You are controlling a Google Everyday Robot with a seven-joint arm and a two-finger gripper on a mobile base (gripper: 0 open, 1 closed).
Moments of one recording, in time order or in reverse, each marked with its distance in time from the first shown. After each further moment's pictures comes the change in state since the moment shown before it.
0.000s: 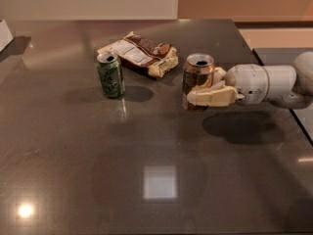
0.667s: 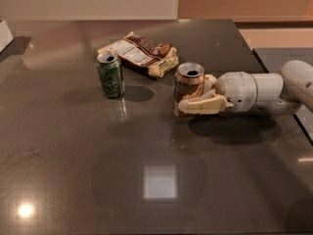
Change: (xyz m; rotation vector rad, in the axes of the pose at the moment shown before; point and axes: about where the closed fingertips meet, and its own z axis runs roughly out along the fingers) arm 0.019 0.002 0.018 -0.023 -0.014 -0.042
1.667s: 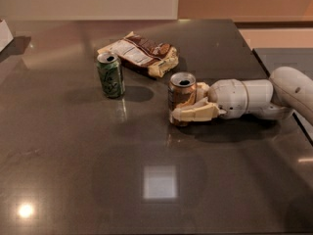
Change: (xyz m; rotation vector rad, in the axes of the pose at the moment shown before) arm 0.027 -0.002 0.012 -0.012 0.030 0.008
